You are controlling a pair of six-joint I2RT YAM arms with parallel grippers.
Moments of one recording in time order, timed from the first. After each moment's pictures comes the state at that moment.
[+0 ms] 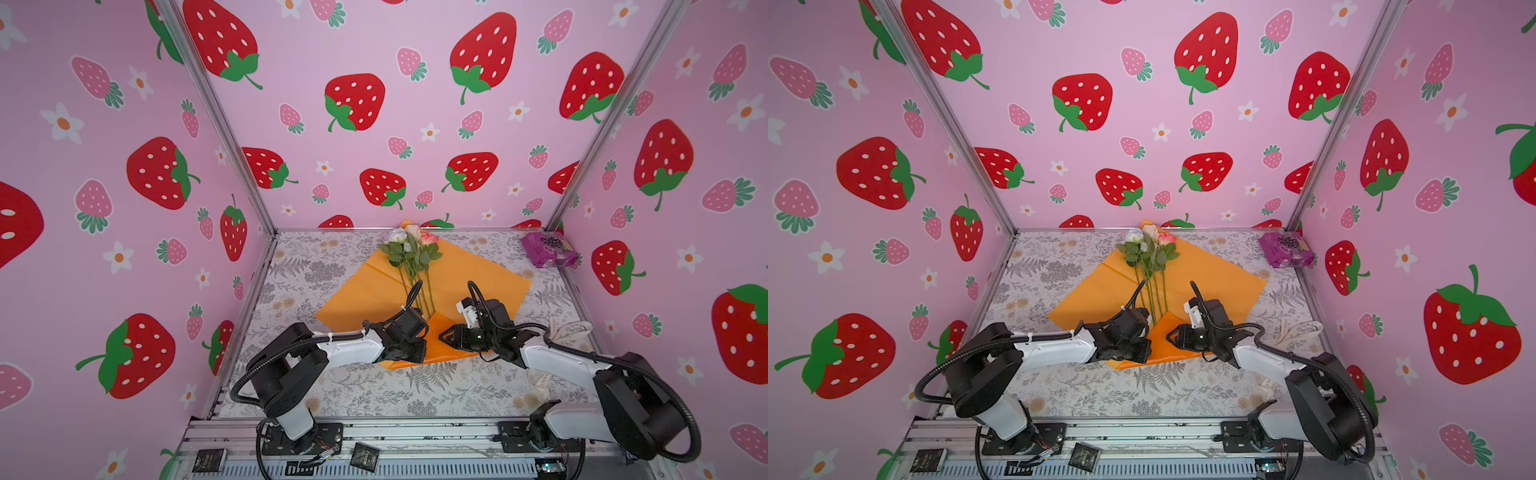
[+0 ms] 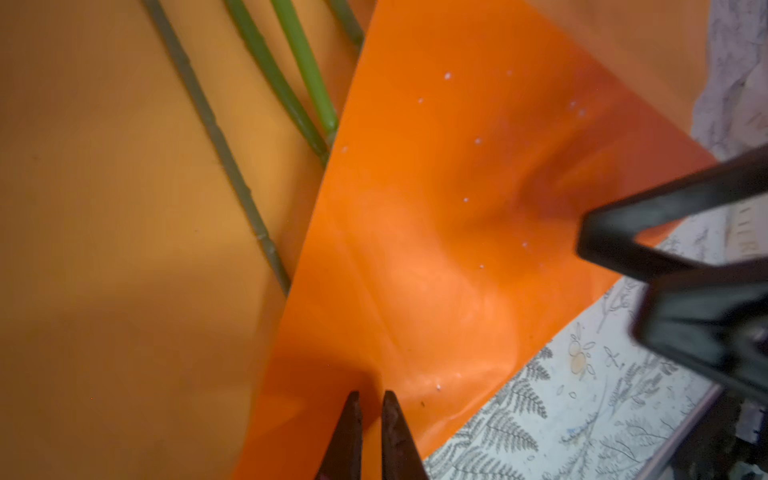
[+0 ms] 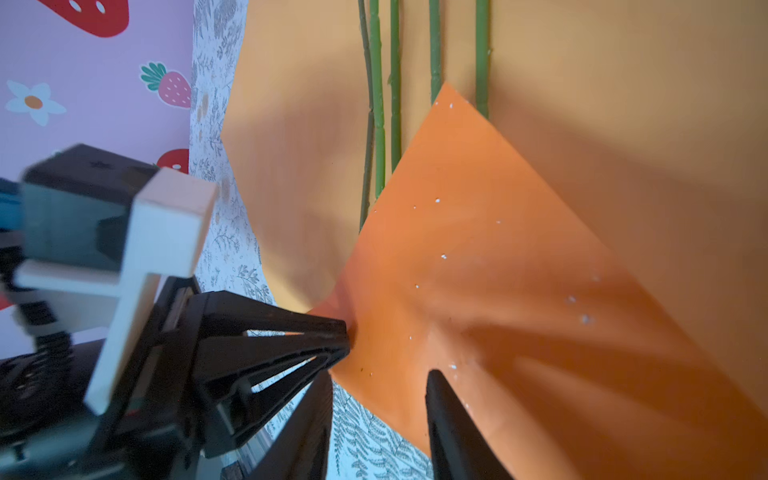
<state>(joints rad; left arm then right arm) -0.90 1.67 0.85 -0.21 0.09 -0.62 0.61 1.28 0.51 -0.01 -0.47 0.66</state>
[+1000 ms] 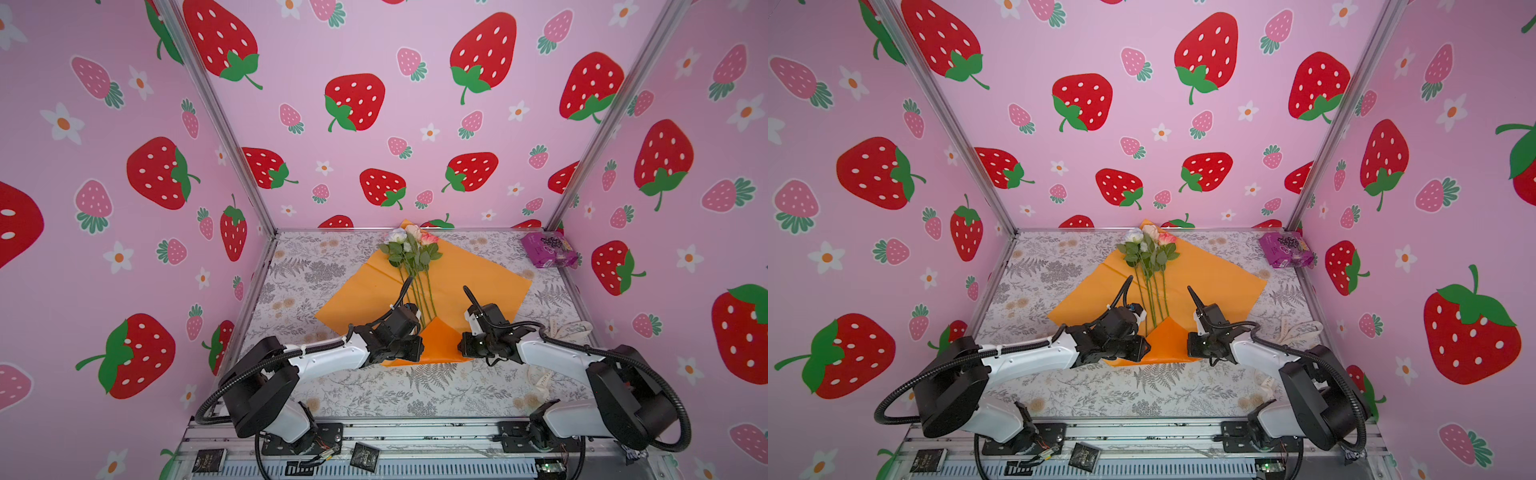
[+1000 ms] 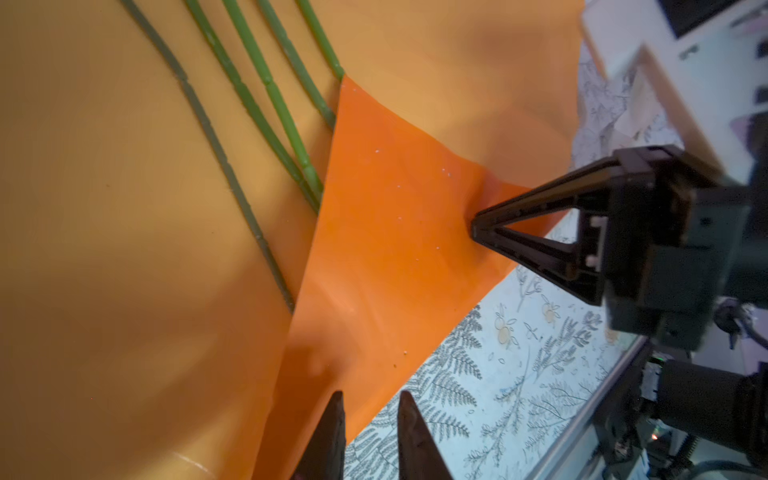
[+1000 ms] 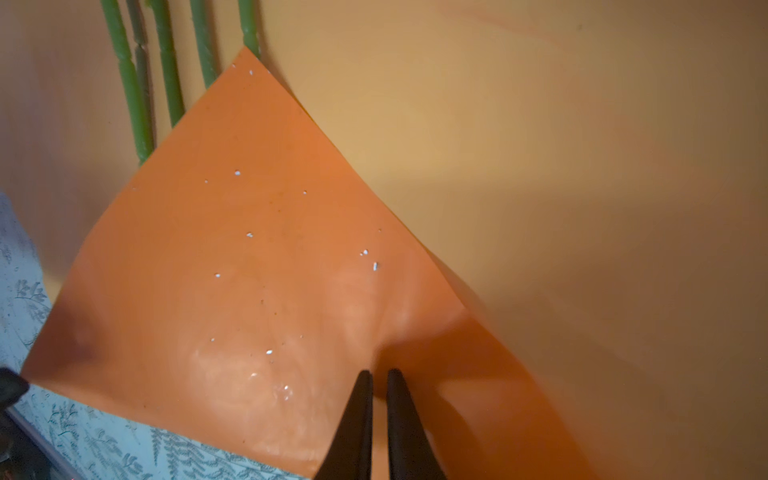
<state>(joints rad) -0.90 1.51 0.81 -0.19 0.15 -0.60 0.61 1.38 0.54 -0.22 -0.22 0.51</state>
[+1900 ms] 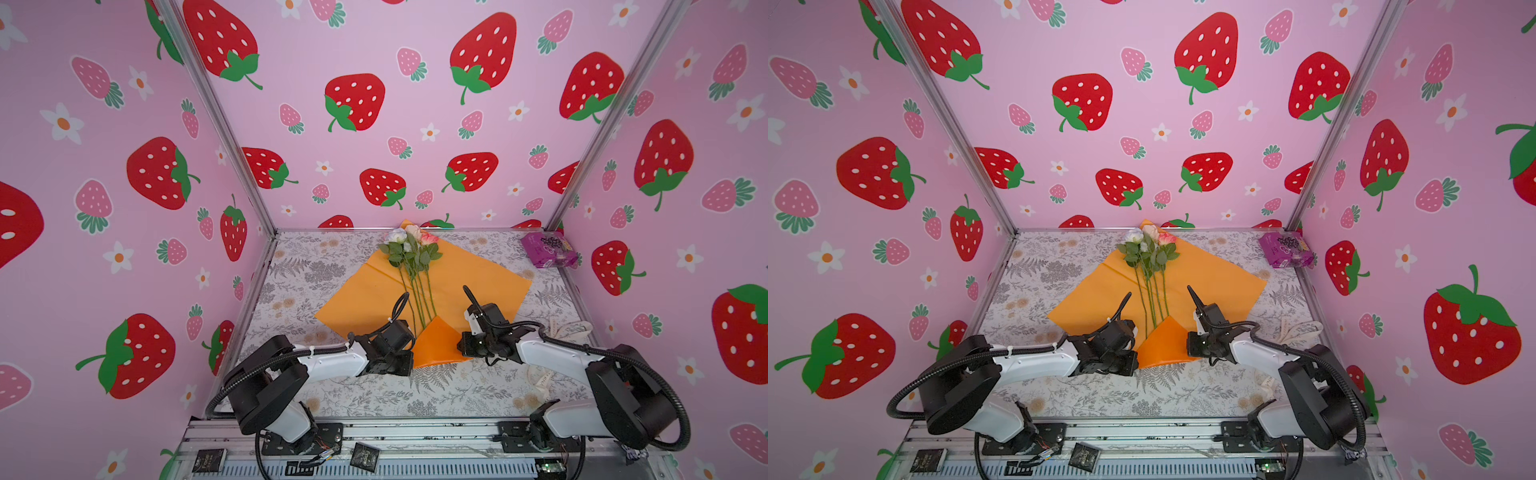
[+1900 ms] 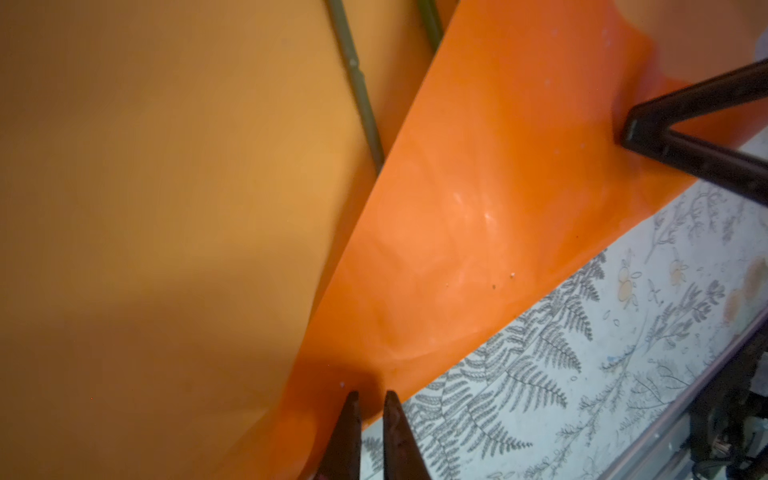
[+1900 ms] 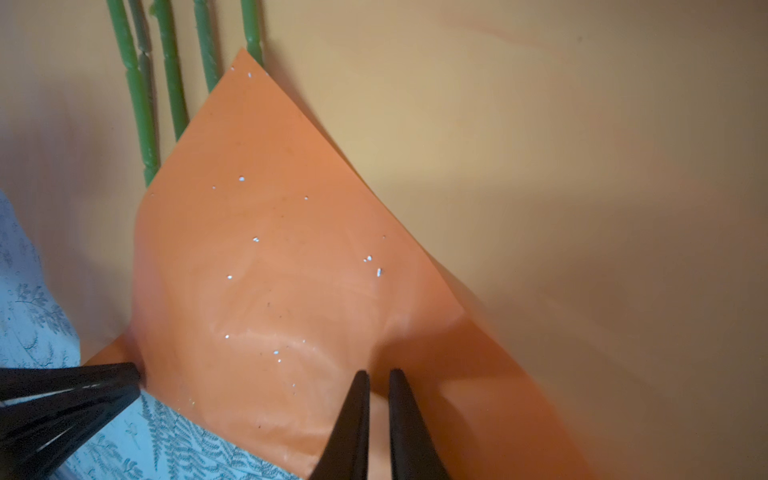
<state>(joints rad) -0.89 1.51 0.66 -0.21 0.11 -0.69 0.61 1.39 0.54 -0.22 -0.21 0.51</state>
